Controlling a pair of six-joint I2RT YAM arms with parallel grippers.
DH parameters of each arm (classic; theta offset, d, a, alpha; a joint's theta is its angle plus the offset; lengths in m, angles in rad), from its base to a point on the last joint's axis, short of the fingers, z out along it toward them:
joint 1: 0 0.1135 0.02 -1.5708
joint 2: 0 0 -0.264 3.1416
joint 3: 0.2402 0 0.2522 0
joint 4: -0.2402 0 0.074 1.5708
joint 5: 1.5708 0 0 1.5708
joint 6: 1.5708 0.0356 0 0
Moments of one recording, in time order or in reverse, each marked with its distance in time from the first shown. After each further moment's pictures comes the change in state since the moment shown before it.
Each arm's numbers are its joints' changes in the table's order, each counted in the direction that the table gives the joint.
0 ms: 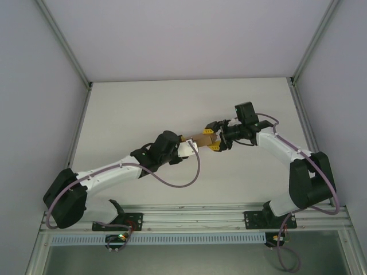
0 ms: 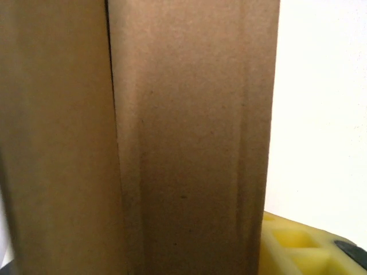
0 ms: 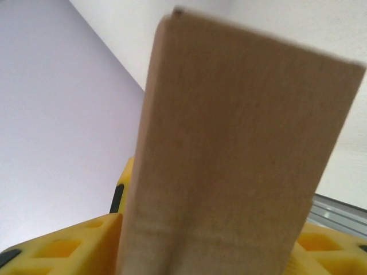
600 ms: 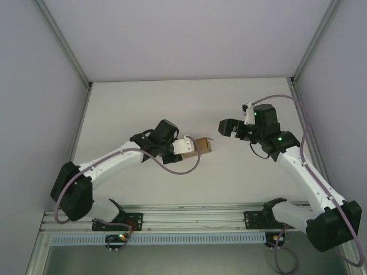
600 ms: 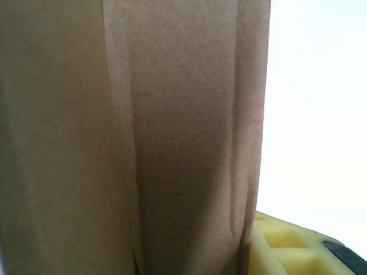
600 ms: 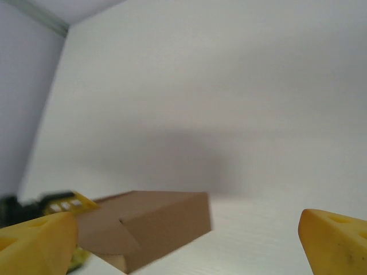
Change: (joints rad) left arm 0.137 0.116 0.234 -0.489 0.278 0.014; right arm 0.007 -0.391 -0.033 -0.136 0.638 -0.935
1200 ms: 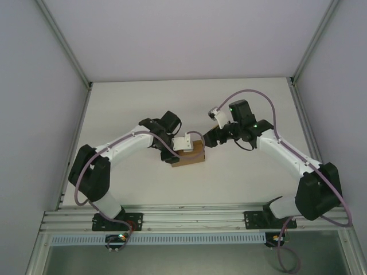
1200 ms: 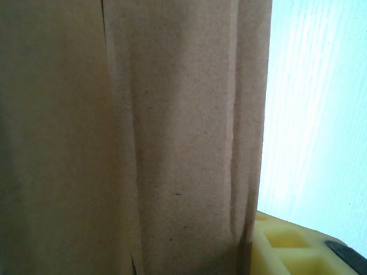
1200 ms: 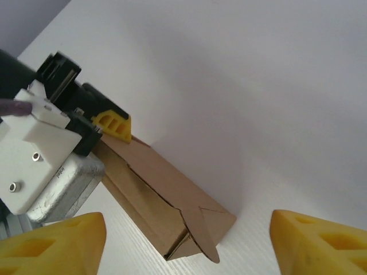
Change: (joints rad) left arm 0.060 0.211 0.202 -0.288 0.071 0.050; right arm 0.115 0.306 0.112 0.029 -0.245 -0.478
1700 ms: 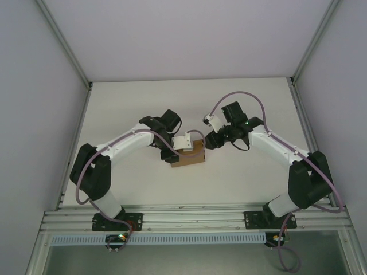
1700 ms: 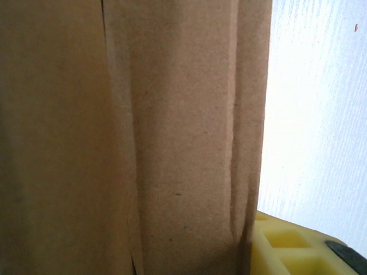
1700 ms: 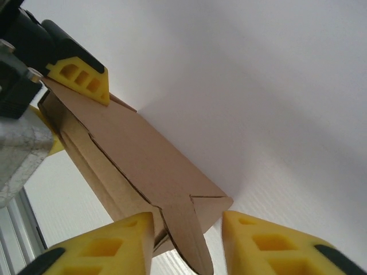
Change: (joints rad) left arm 0.006 0.020 0.035 -0.045 0.014 0.007; right arm 0.024 0.105 0.032 -0.079 0.017 -0.081
